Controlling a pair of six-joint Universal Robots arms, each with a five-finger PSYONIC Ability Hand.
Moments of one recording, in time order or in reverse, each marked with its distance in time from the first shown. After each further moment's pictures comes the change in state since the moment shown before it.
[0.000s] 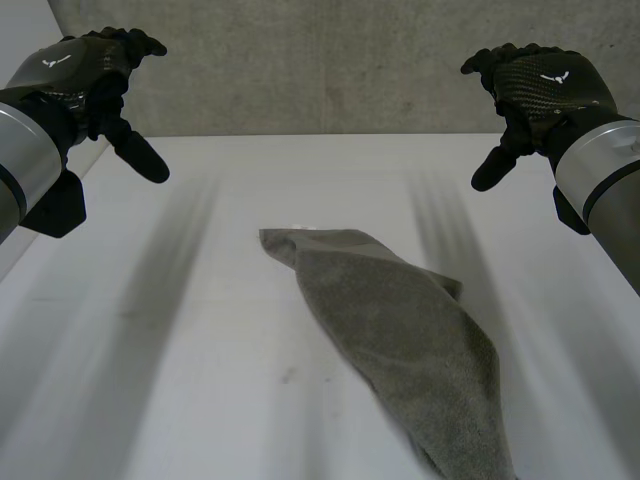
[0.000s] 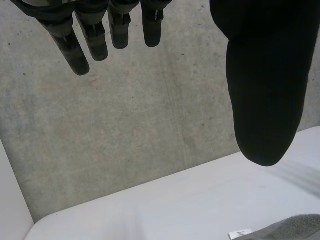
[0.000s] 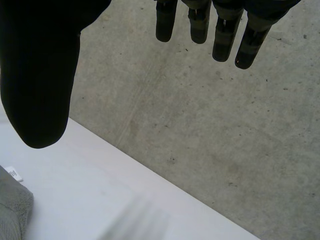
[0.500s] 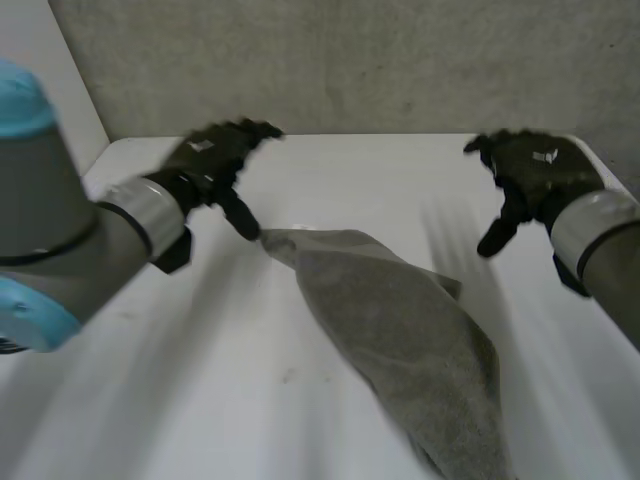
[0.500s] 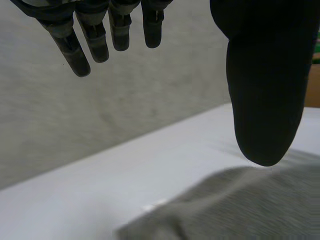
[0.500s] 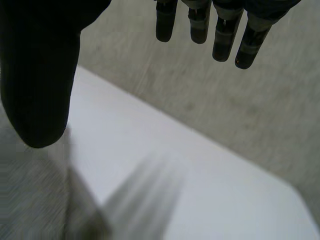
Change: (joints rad) left arm -0.061 -0.288 -0.040 0.212 0.266 0.016; right arm -0.022 0.004 0.156 0.044 0.019 -0.009; left_hand 0.018 0.026 0.022 0.022 0.000; right_hand 0.000 0.000 0.000 0.000 0.000
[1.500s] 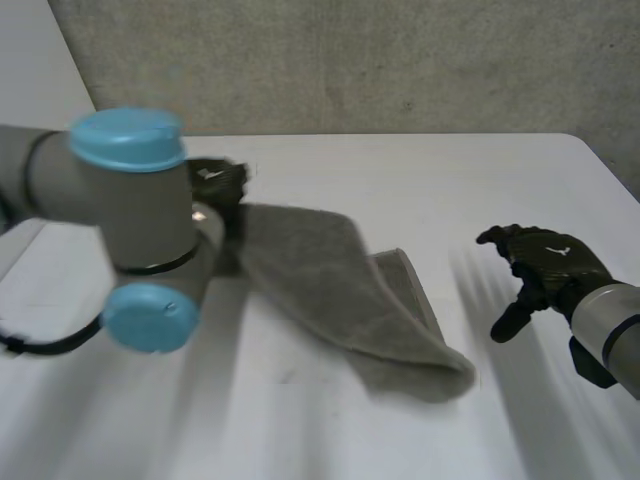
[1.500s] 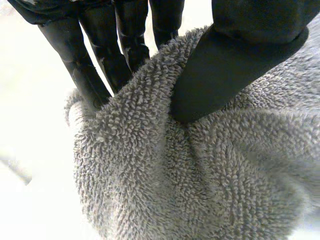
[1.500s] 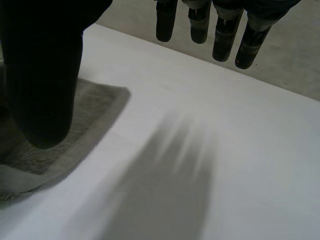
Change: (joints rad) left arm -0.139 -0.206 0.141 -0.035 -0.525 0.267; right arm -0.136 -0.054 0.329 -0.061 -0.146 0.056; left_hand 0.961 1.021 1.019 1.024 0.980; right_hand 0.000 0.000 -0.001 0.000 0.000
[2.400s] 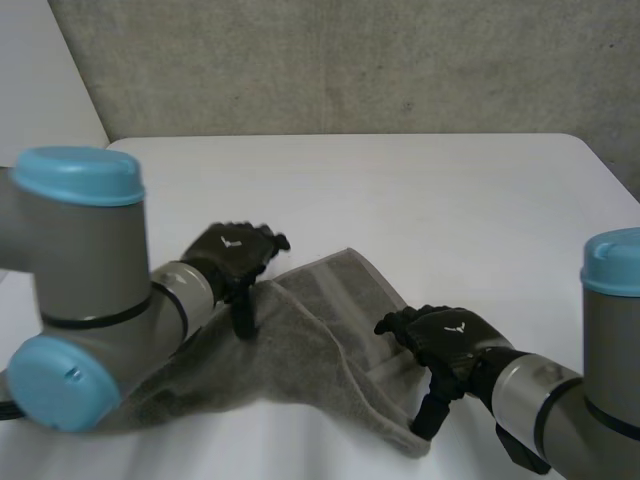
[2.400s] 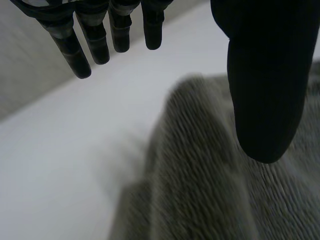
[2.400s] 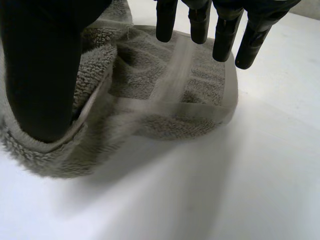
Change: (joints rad) left arm 0.017 0.152 -0.244 -0.128 0.333 0.003; right arm 0.279 0.061 -0.015 0.184 -0.032 0.005; left_hand -0.946 -1.011 -1.006 -1.011 -0.968; right_hand 0.000 0.000 0.000 0.000 0.000
